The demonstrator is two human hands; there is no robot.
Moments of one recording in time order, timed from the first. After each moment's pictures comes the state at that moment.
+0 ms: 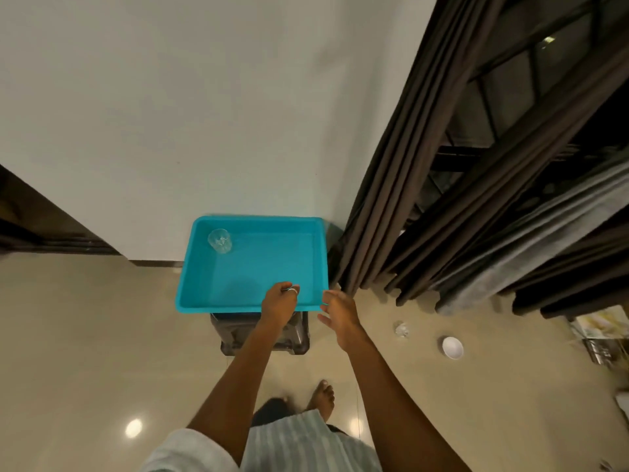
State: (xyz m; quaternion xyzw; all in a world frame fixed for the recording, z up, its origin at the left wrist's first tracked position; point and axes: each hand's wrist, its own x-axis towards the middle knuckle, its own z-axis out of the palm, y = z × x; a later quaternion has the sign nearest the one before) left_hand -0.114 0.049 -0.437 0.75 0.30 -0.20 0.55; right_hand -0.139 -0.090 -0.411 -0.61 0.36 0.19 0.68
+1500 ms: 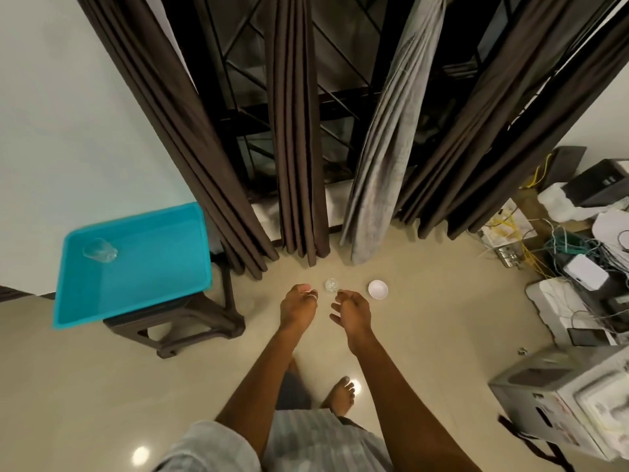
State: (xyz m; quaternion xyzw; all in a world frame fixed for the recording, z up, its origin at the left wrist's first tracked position) left_hand -0.260 -0.325 -0.430 0.80 0.19 -0.28 0.50; right_hand -0.310 -0.439 -0.417 -0.55 0.47 0.05 0.69
